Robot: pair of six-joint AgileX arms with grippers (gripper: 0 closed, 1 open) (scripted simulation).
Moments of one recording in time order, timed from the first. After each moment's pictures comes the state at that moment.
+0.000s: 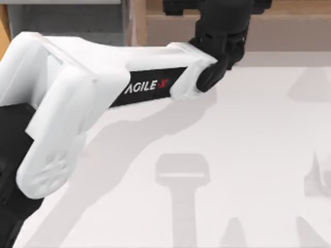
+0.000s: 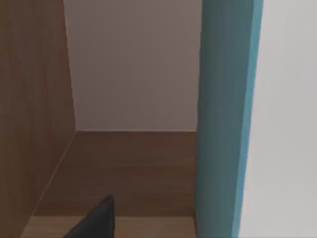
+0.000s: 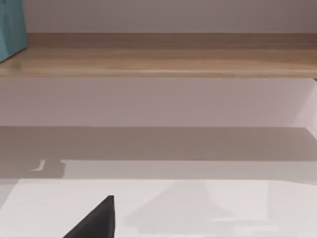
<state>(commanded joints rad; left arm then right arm) -0.78 2.34 1.77 0.59 -0.74 0.02 0.00 0.00 0.00 0.00 0.00 0.00</state>
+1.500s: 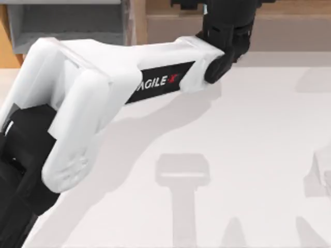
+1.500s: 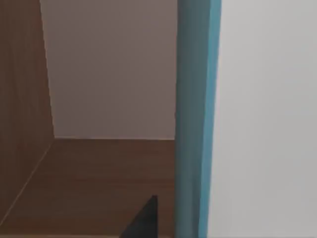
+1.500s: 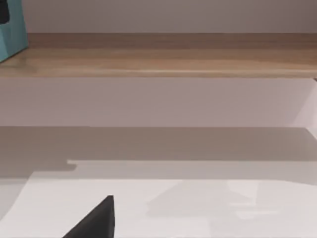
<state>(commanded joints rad) -0.76 2.44 1.93 0.53 -0.71 0.01 0.00 0.00 0.00 0.00 0.00 0.00</state>
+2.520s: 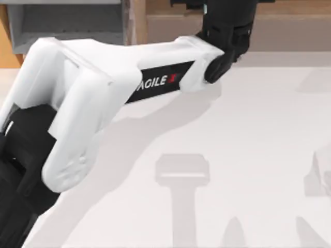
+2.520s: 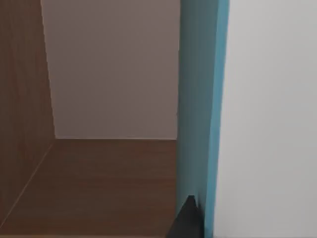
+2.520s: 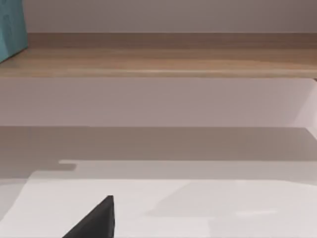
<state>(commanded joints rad) -0.76 2.44 1.93 0.53 -0.71 0.01 0.00 0.00 0.00 0.00 0.00 0.00</state>
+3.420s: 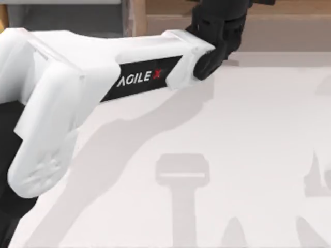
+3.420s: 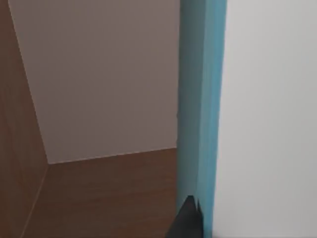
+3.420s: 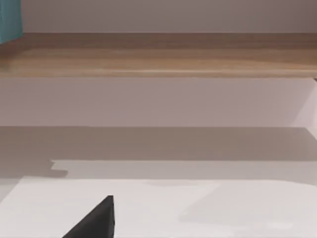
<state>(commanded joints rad) -0.76 2.30 1.80 0.51 -0.61 0.11 0.00 0.00 0.00 0.00 0.00 0.00</state>
